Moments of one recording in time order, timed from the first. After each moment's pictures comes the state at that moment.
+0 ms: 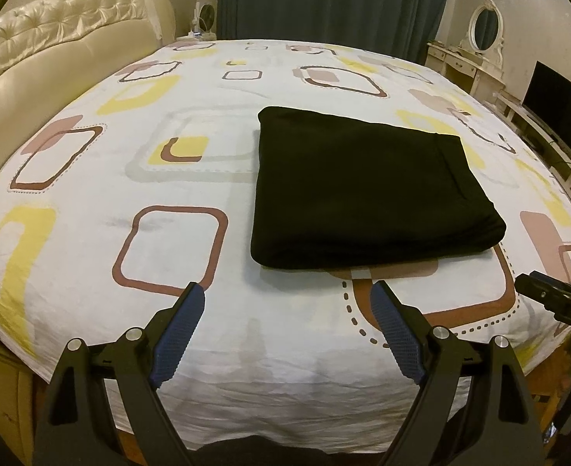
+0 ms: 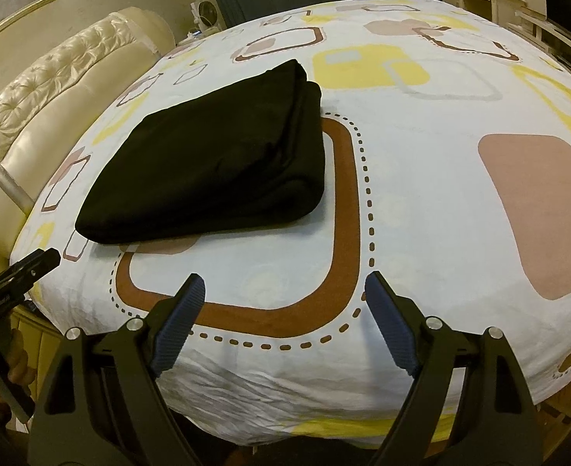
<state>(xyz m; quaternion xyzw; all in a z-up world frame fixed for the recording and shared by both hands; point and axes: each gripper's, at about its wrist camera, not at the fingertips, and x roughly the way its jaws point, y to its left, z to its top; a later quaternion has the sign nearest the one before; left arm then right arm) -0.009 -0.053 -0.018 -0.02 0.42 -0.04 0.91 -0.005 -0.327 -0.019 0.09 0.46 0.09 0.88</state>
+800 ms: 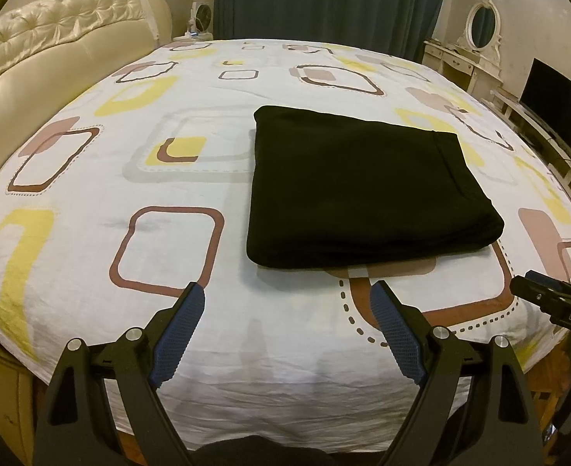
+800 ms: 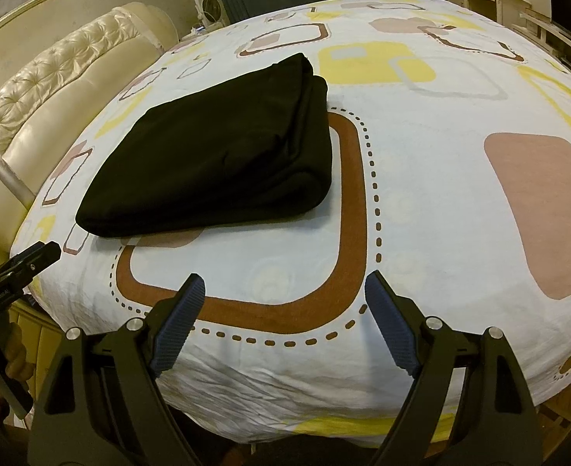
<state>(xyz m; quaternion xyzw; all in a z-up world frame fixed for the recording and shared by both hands) -0.009 -0.058 -0.017 -0.02 0.42 -0.04 0.91 -0.007 -0.322 -0.022 0.08 0.46 0.10 0.88</state>
